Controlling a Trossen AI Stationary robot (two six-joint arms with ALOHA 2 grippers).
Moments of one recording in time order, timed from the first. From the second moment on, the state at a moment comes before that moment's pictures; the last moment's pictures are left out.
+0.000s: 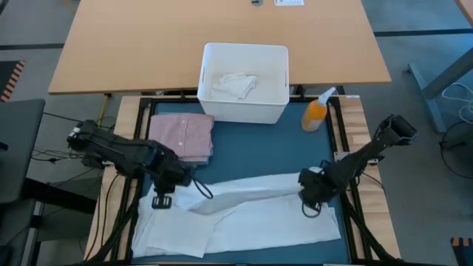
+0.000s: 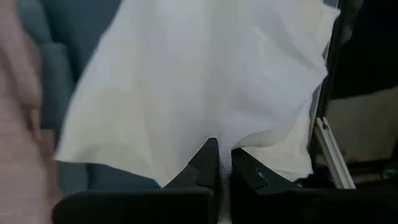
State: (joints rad) left arm -0.34 1.41 1.45 -1.43 0.19 -0.39; right arm 0.56 1.32 0.97 -1.27 0.08 1.03
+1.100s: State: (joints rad) left arm -0.53 1.60 1.46 -1.11 0.44 -0.57; right arm 0.81 1.62 1.10 -1.00 -0.19 1.28
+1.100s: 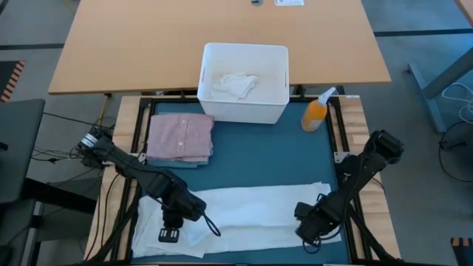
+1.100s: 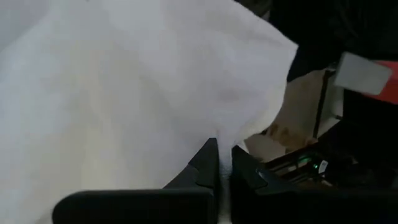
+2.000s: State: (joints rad) left arm -0.54 1.64 1.44 -0.98 0.56 -0.70; right arm 0.79 1.59 1.12 -0.87 -0.04 1.01
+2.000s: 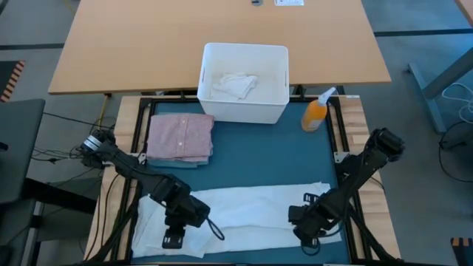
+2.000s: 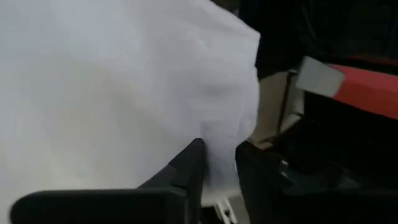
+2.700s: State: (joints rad) left arm -0.45 1.24 1.10 -1.01 0.22 -0.91; right arm 0.72 1.59 1.04 -0.76 0.04 0.87
